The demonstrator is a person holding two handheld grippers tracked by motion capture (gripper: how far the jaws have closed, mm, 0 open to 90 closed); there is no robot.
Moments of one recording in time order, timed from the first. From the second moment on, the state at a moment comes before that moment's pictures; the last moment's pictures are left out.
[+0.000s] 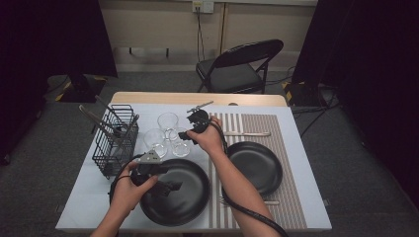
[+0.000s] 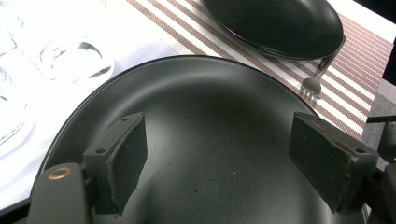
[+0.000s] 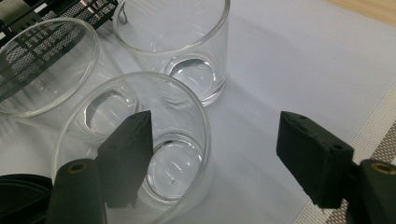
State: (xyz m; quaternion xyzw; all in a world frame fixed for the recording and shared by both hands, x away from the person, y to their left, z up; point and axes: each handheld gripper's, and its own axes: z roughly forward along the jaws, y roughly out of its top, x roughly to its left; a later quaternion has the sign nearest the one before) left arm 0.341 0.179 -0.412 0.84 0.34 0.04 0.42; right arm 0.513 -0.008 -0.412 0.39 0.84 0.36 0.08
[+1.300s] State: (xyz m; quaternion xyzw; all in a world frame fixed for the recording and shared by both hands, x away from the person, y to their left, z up) left arm 0.341 0.179 -0.412 0.84 0.34 0.05 0.41; right arm 0.511 -0.006 -0.424 0.40 0.84 0.35 0.08
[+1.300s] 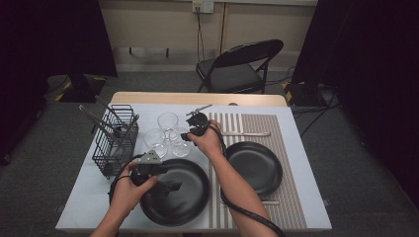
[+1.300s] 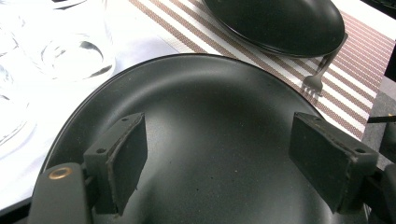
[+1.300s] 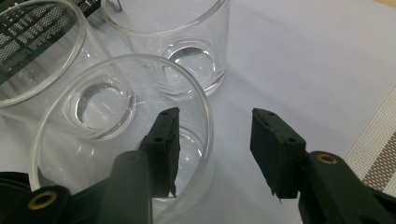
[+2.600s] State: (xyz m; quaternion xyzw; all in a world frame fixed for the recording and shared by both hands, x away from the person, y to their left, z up) left arm 0.340 0.178 -0.411 0.84 0.34 0.05 0.41; right arm 0.500 -0.011 -0.423 0.38 0.85 0.34 0.09
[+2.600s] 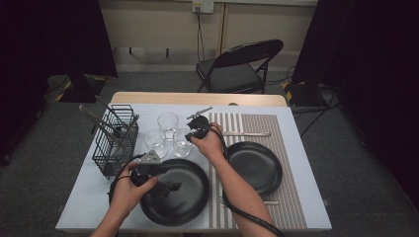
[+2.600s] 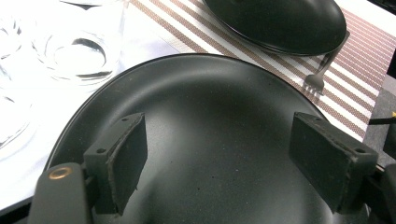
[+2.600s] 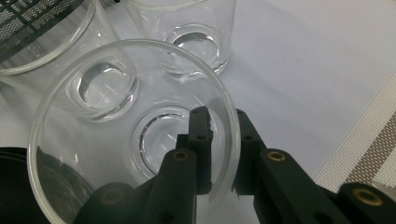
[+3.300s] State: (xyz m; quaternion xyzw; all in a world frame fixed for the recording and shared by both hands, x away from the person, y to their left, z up) left arm 0.341 0.178 -0.412 0.84 0.34 0.05 0.41; right arm 0.496 -0.023 -0.425 0.41 0.83 0.37 0.08
